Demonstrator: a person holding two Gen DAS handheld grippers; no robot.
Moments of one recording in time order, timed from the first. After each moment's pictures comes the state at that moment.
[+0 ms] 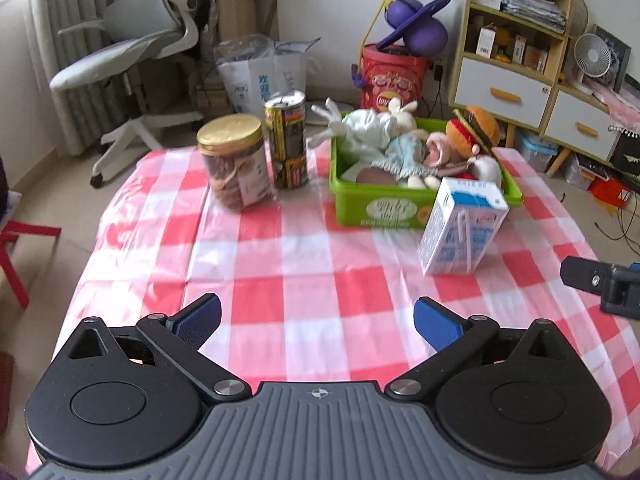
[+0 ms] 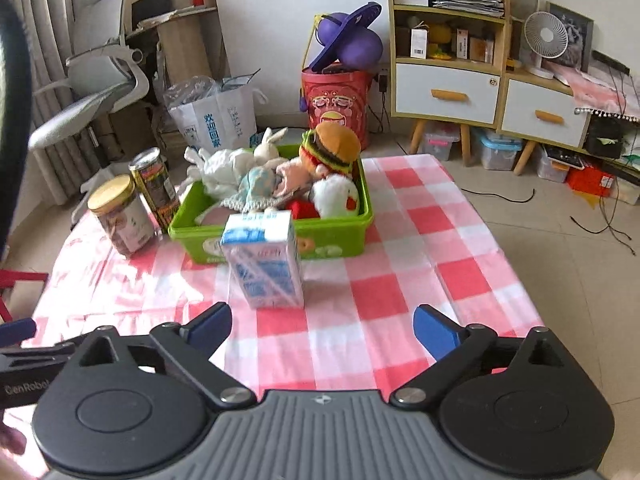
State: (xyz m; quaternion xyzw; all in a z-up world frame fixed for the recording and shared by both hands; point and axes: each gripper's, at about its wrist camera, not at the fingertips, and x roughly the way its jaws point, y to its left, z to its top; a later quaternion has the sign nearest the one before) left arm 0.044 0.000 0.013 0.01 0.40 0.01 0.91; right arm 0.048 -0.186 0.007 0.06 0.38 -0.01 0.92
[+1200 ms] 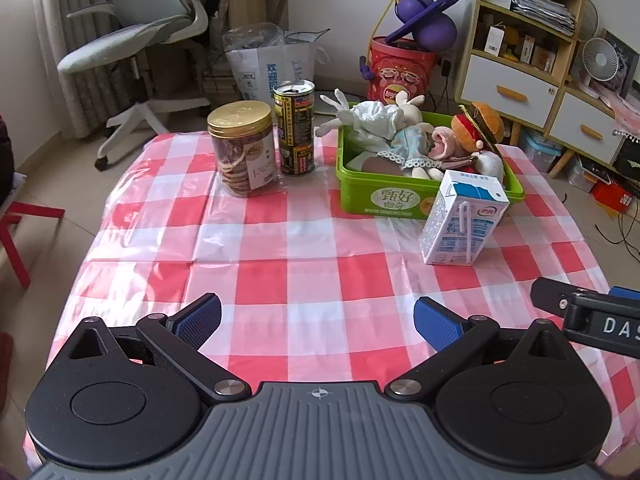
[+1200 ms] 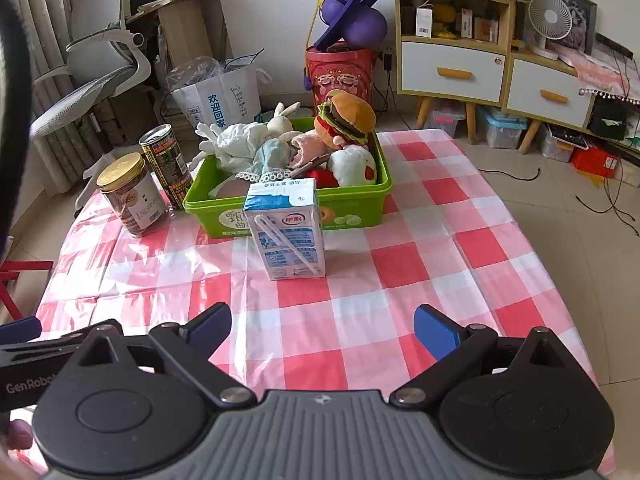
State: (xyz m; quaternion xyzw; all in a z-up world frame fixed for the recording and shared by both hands) left arm 0.034 0.004 0.017 -0.01 0.41 0.02 0.91; right arm 0.043 -0.166 0.000 0.07 0.40 -0.01 0.91
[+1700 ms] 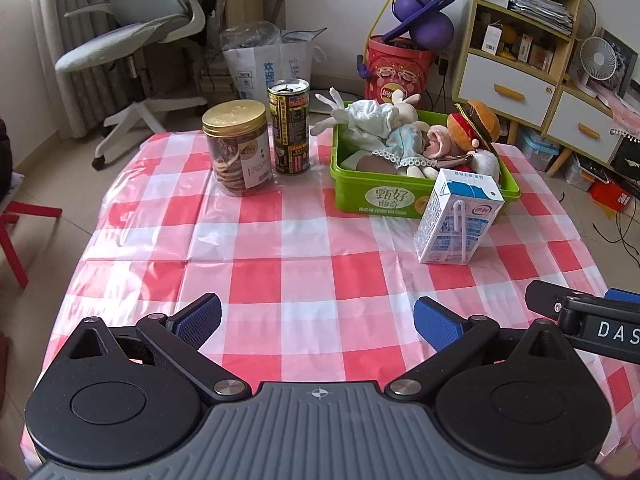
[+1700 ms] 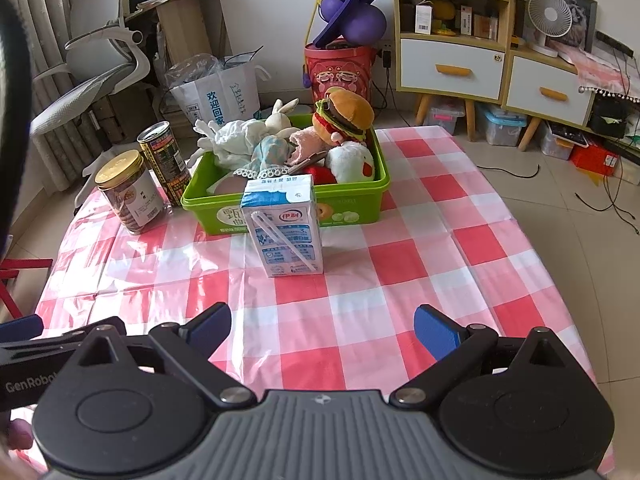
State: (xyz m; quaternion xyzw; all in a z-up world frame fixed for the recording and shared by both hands) left arm 0.034 0.000 0.016 -0.01 0.42 0.02 0.91; right arm 0.043 -0.167 0.000 0.07 0.41 -0.01 0.91
